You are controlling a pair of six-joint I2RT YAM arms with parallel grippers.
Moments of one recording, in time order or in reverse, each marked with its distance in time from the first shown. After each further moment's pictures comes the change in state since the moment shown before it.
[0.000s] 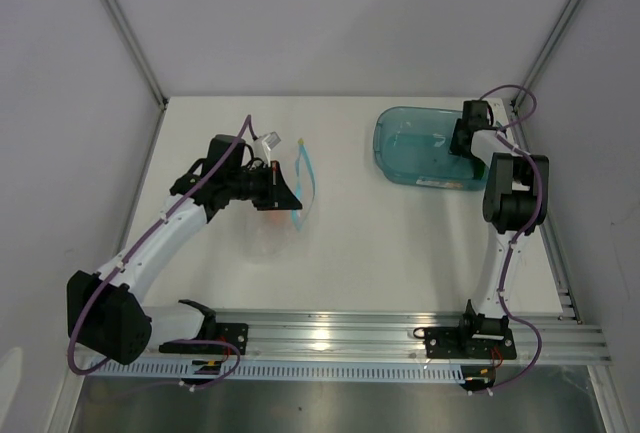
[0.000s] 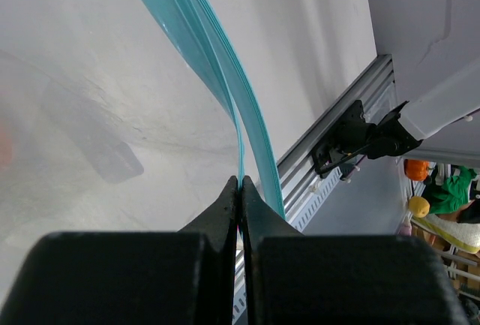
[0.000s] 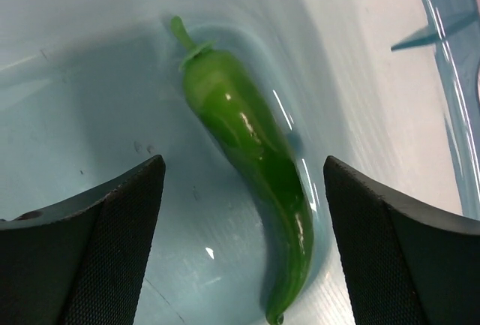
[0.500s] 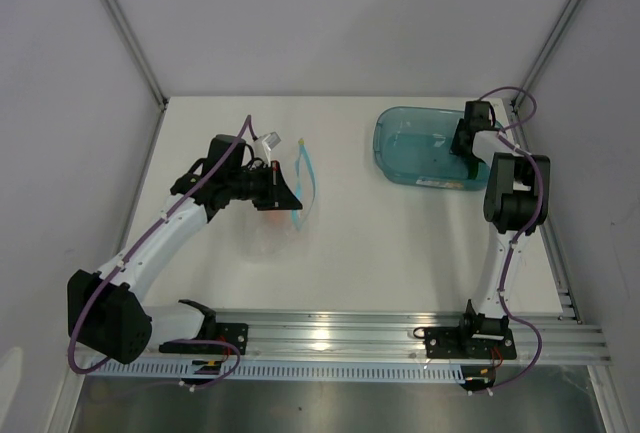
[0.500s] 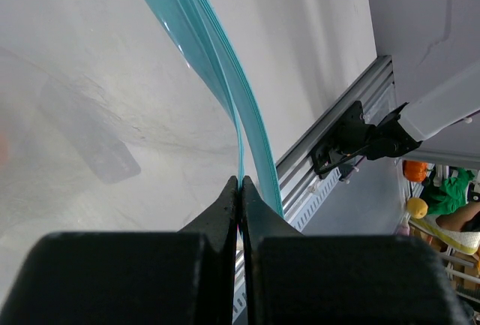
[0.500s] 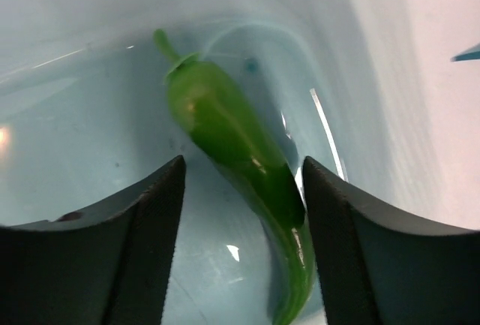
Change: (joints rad) left arm 0.000 0.005 0.000 0.000 -0.002 -0.009; right arm -0.011 0.004 -0.003 0.023 -0.112 0.021
